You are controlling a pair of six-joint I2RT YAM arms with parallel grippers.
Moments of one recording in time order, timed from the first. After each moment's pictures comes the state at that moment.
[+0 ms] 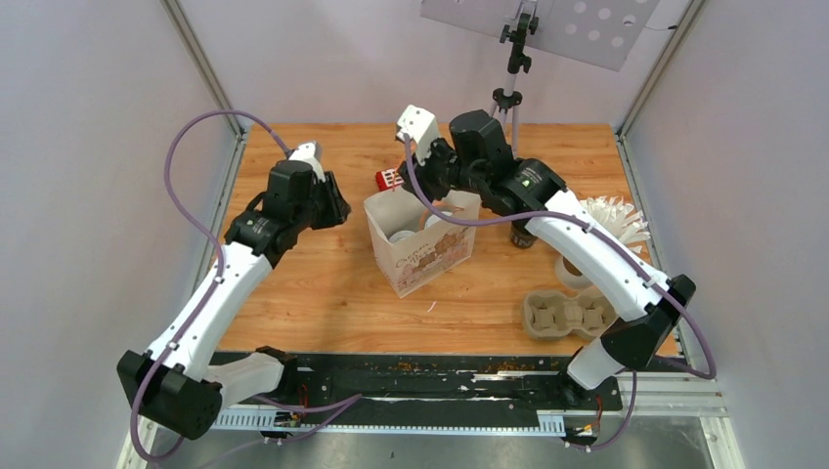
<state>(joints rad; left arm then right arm) -0.38 1.13 1.10 -0.58 -0.04 -0.47 0.78 1.58 1.78 -0.63 -0.17 -0.30</state>
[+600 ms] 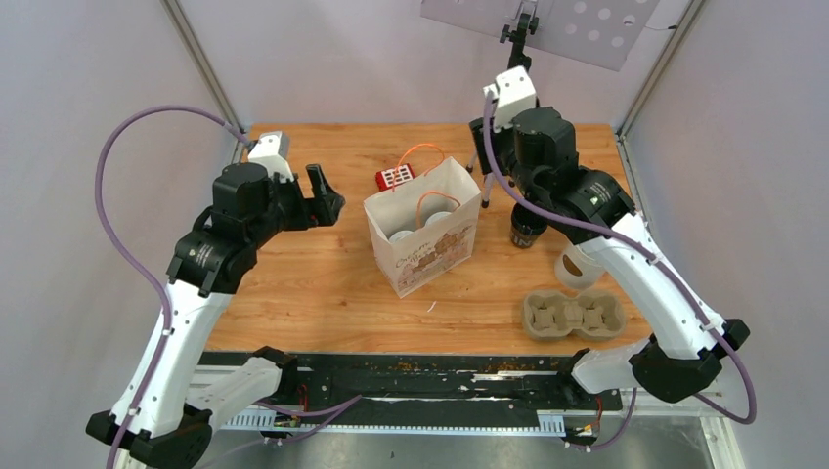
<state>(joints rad) -0.38 0.96 1.33 -0.80 -0.02 -0.40 0.74 1.37 1.77 -0.65 0.44 -0.13</state>
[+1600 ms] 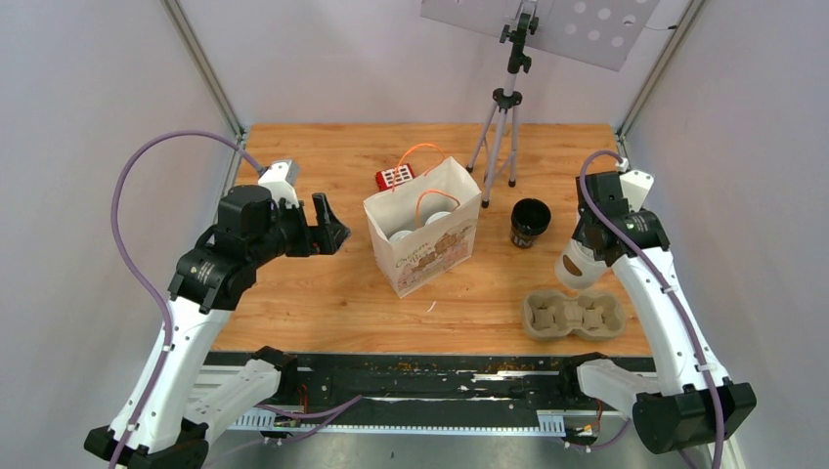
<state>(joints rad) -0.38 0.86 1.21 -0.89 0.10 -0.41 0.19 1.10 1.23 -1.08 0.61 0.54</state>
